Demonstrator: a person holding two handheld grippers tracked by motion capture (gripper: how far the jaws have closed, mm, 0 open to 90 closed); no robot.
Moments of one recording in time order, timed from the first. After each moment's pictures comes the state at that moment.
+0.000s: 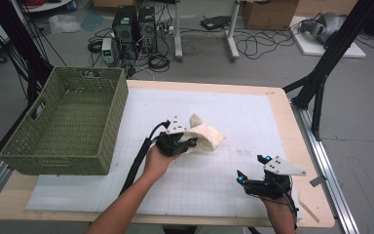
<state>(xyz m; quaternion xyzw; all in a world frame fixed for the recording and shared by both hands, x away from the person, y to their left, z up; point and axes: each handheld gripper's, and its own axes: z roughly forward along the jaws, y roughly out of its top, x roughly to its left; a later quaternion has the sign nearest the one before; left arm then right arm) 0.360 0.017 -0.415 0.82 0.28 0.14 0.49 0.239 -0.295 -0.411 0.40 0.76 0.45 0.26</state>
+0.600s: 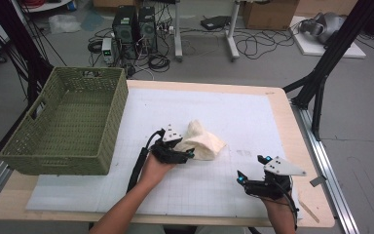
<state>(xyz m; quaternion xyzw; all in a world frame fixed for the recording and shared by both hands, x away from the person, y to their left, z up) 0.345 0.040 -0.434 0.80 0.33 0.15 0.47 0.239 -0.296 -0.412 0.39 0.76 0.44 0.26</state>
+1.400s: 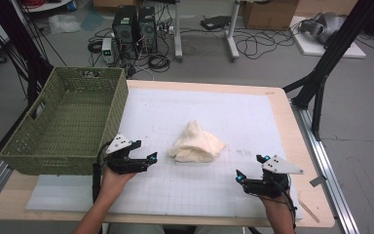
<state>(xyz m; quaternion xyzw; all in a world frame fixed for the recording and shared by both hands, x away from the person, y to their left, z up) 0.305 0.150 -0.436 0.73 0.39 0.16 0.53 0.243 -0.293 -0.415 0.40 0.76 0.44 0.26</state>
